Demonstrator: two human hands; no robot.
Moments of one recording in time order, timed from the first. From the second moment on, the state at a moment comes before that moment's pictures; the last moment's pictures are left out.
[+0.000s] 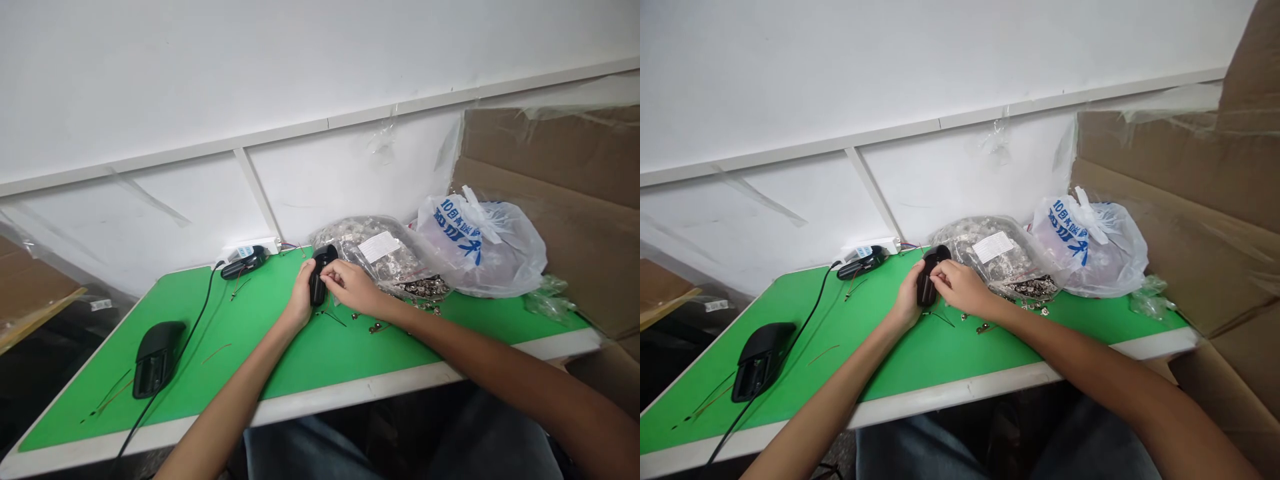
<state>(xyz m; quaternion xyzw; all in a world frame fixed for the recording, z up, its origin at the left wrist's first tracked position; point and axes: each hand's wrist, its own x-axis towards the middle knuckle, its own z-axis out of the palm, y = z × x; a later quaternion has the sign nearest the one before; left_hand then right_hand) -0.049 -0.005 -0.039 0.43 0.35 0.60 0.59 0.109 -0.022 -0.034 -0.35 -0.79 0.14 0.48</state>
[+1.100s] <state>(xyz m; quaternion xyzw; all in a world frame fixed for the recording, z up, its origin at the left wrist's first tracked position) -0.045 -0.014 -0.022 0.36 0.35 0.55 0.67 0.102 -0.026 -0.035 -0.38 -0.74 0.18 0.53</state>
